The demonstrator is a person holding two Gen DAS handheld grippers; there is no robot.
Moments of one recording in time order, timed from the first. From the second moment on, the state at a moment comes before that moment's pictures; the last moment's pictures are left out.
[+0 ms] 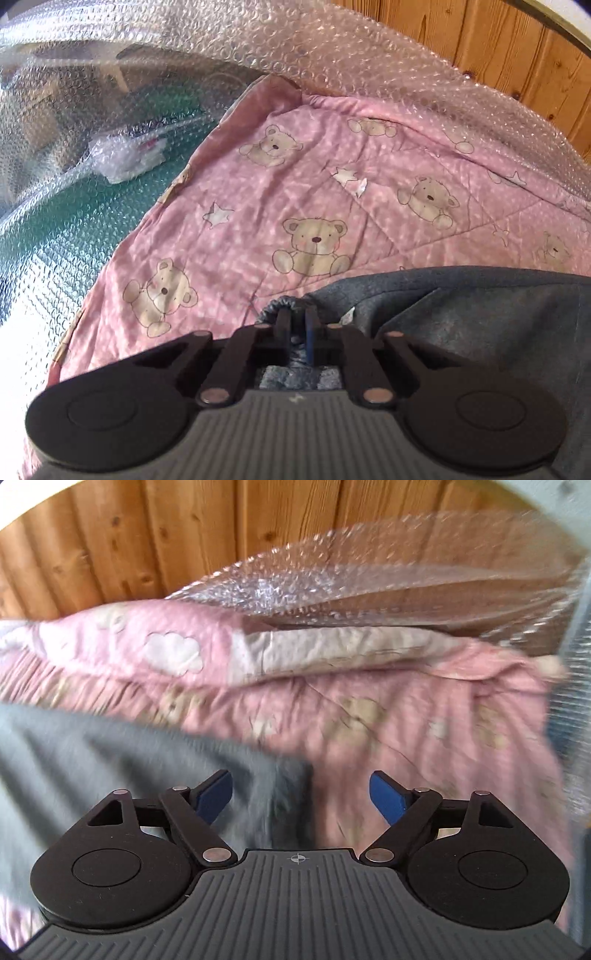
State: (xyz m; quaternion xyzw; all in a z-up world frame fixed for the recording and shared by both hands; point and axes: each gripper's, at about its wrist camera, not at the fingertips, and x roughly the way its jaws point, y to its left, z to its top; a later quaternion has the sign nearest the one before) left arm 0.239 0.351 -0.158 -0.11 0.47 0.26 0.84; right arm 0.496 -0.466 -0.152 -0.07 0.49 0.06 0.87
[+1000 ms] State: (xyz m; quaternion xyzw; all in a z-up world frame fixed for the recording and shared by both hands) left arm 0.001 0.361 -0.159 -0.37 0.41 0.31 0.77; right arm 0.169 -0.542 -0.158 0.16 0.51 -0.12 0.84
